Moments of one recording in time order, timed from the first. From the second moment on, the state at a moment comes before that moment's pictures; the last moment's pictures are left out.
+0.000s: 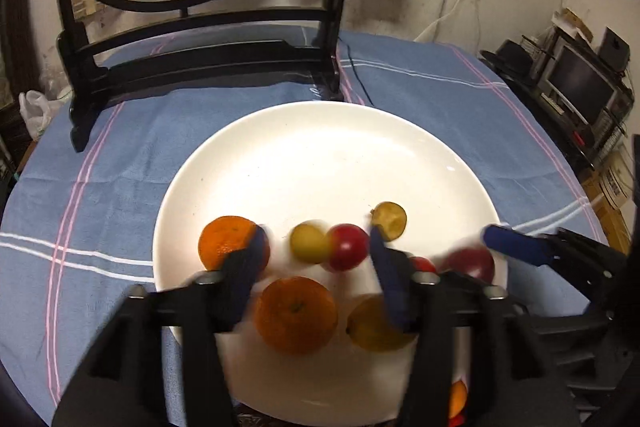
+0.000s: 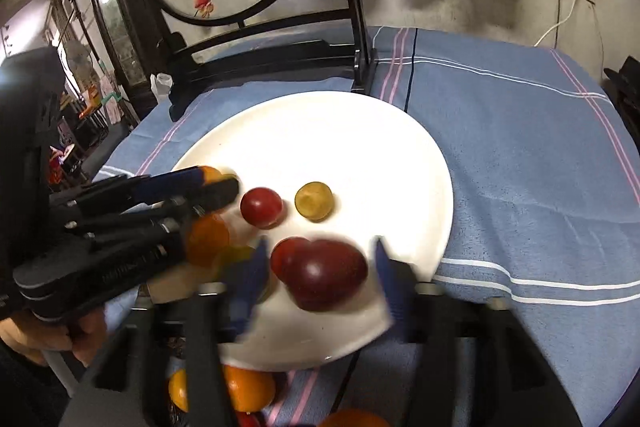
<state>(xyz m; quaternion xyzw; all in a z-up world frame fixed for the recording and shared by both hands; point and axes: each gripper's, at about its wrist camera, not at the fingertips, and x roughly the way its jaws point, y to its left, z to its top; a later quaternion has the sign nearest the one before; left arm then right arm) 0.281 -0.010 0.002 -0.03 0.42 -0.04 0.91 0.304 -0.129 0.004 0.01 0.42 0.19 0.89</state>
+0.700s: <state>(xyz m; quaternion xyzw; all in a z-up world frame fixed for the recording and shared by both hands) 0.138 0.015 -0.009 -0.09 0.40 -0.04 0.91 0.198 -0.186 0.010 0.02 0.40 0.22 0.89</state>
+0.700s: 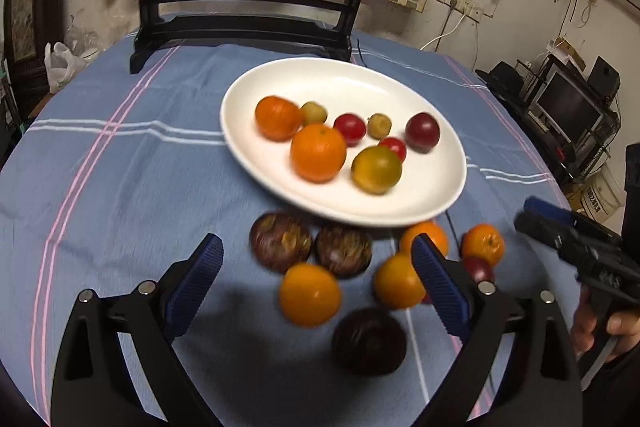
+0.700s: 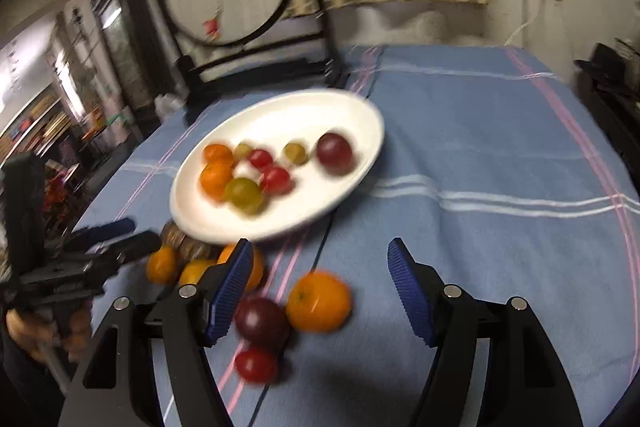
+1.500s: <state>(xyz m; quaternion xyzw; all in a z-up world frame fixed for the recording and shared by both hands) 0.125 -0.010 -0.029 -0.04 0.43 -0.08 0.90 0.163 -0.146 -0.026 -0.10 0.45 0.28 0.84</state>
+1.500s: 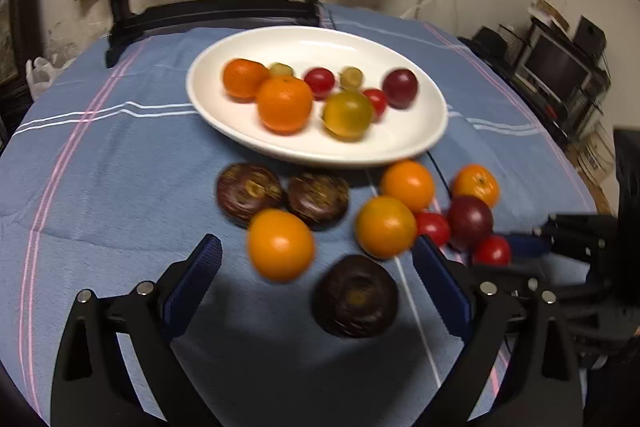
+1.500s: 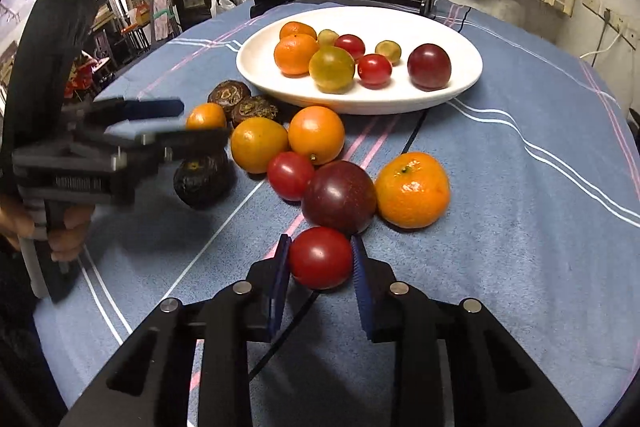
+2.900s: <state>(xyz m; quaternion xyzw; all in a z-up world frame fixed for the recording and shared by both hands) 0.089 -0.037 -0.027 0.03 0.43 -0.08 0.90 0.153 -0.151 -0.001 -0.07 0.42 0.32 0.85</state>
